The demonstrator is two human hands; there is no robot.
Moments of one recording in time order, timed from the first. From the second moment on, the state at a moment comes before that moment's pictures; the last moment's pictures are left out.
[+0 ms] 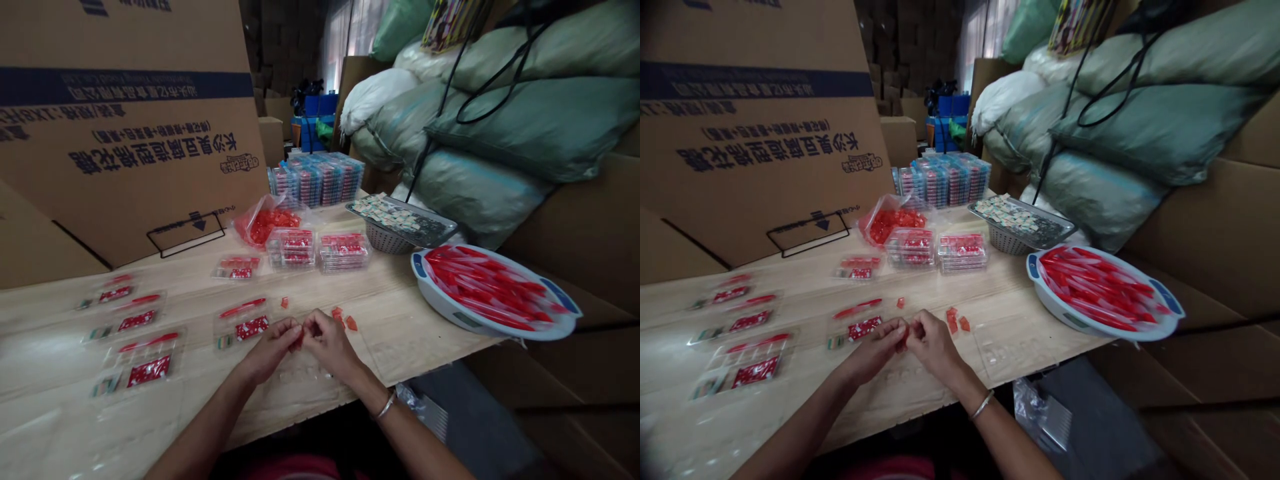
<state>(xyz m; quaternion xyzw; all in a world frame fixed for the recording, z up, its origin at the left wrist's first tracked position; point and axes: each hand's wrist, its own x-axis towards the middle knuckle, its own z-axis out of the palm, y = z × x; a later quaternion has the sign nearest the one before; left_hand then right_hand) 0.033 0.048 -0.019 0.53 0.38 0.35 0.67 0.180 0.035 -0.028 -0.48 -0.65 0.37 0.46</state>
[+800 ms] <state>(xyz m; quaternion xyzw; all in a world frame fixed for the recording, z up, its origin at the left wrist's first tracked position) 0.044 0.043 -0.007 0.55 0.40 0.30 0.67 0.196 0.035 -0.033 -0.45 -0.69 0.32 0.47</state>
